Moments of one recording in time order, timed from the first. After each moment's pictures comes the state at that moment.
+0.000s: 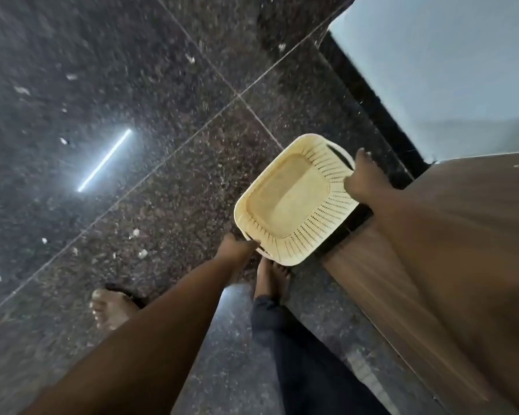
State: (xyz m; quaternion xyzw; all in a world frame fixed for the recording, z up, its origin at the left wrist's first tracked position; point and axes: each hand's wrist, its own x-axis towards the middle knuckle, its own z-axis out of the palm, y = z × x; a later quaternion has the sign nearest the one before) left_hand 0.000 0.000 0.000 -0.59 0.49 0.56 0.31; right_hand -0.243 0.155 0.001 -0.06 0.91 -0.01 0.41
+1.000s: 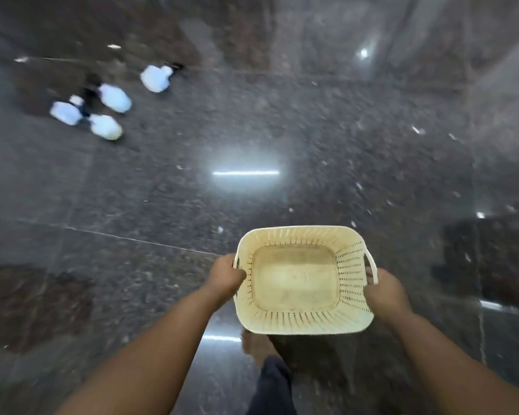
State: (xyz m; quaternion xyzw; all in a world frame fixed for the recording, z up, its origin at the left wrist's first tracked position) left_hand 0.425 -0.369 0.233 -0.74 0.40 0.54 0.00; right_hand 0.138 -0.298 0.202 -0.28 0.85 -0.05 0.45
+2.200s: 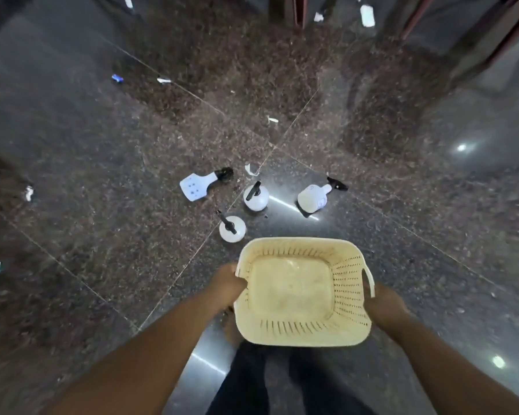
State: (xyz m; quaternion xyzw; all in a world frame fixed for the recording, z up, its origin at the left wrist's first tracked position) left_hand 0.935 -0.940 0.203 -0.75 0.24 0.60 -0.12; right_hand 0.625 -0.993 0.191 -0.48 0.75 0.13 0.43
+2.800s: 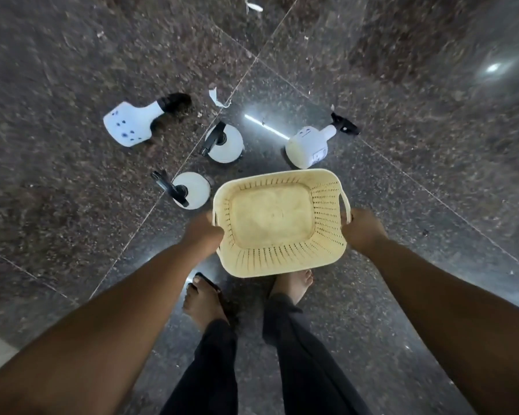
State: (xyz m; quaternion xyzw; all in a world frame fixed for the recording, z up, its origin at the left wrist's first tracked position) left_hand 0.917 -1.030 -0.002 -0.80 0.21 0.55 -0.03; right_hand 0.628 -1.133 0.000 -0.53 0.71 0.23 0.39
